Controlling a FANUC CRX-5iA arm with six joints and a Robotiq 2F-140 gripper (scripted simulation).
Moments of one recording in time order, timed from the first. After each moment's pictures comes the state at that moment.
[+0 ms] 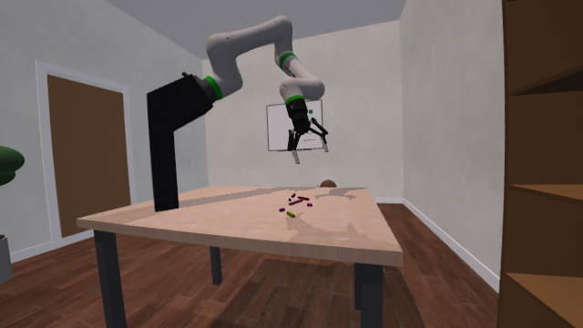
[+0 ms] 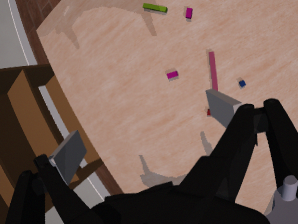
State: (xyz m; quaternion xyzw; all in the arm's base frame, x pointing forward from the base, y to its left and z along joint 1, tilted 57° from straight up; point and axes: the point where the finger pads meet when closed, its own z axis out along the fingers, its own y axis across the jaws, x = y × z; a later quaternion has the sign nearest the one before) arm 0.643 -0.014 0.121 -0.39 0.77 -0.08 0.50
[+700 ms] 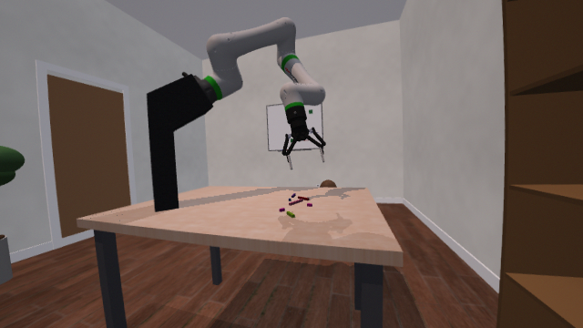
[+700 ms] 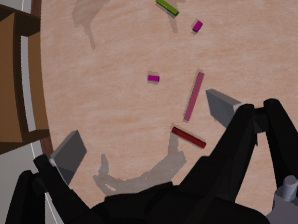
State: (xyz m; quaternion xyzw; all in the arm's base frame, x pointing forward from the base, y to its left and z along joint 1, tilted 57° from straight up) arm 0.646 0.023 0.100 -0.56 0.66 -0.15 0.47
